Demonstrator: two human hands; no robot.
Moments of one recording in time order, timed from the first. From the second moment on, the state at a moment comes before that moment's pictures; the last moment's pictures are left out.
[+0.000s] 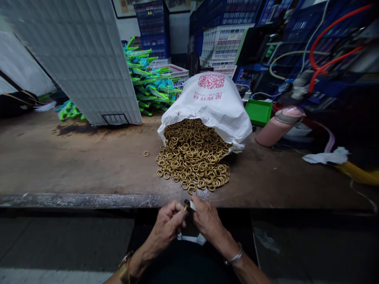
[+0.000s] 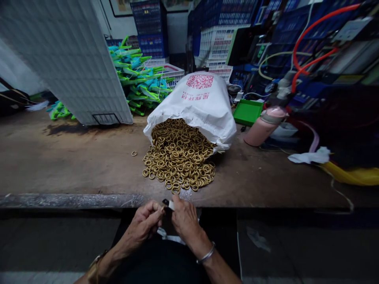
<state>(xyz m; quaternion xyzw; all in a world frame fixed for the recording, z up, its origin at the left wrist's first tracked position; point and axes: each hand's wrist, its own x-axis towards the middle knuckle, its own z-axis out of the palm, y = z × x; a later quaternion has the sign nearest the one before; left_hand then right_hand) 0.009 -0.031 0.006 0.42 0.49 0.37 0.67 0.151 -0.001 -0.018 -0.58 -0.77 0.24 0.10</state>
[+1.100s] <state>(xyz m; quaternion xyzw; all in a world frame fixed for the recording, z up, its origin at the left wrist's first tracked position) 0.012 -0.008 -0.014 0.47 0.51 0.42 0.58 0.156 0.018 -0.019 -0.56 -0.51 0.58 0.31</state>
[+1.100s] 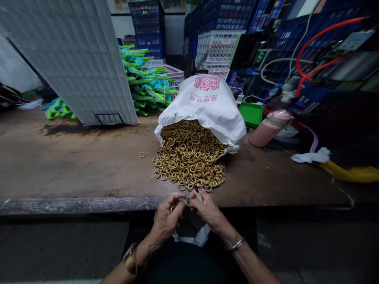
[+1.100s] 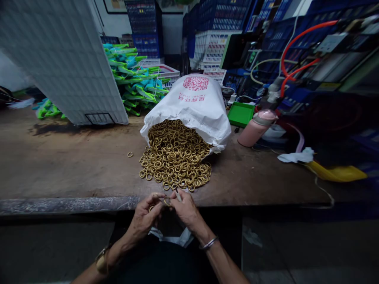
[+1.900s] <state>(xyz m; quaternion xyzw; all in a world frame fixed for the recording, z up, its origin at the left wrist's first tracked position) 0.010 -0.015 -0.012 0.29 0.42 0.42 0.75 0.150 0.014 -0.017 -0.58 -0.64 0.40 0.29</state>
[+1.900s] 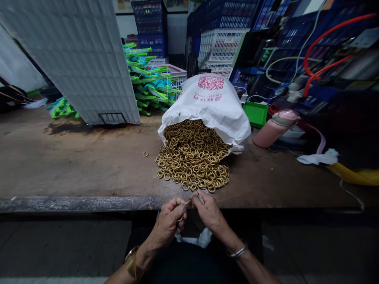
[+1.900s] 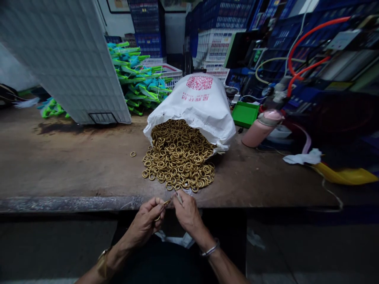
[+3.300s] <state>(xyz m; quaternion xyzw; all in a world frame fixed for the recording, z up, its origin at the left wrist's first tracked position) -0.002 -0.015 -0.007 0.16 0.32 0.41 0.84 0.152 0.035 -0.025 -0.67 -0.73 0.09 0.12</state>
